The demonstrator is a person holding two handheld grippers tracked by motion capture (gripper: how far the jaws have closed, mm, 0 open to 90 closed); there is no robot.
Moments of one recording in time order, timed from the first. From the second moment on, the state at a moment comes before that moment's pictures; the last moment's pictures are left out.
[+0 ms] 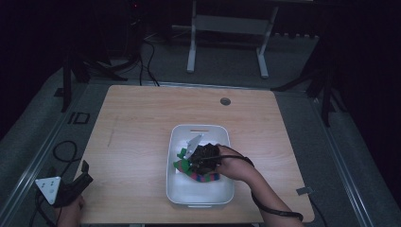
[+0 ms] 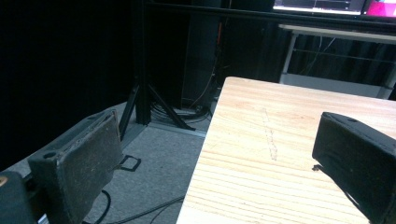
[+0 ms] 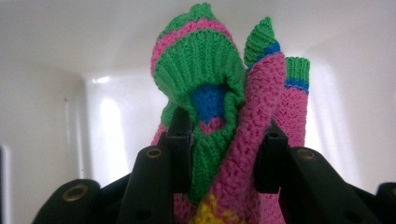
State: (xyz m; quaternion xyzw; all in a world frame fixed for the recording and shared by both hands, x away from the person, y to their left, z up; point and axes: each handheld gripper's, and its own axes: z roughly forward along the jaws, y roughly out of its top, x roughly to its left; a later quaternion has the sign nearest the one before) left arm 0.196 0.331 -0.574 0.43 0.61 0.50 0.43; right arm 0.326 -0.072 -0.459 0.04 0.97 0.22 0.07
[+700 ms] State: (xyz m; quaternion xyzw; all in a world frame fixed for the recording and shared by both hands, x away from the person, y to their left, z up) left arm 0.196 0.331 -0.574 0.43 0.61 0.50 0.43; right arm 0.332 -0.104 -0.367 0.06 0.94 0.30 0.14
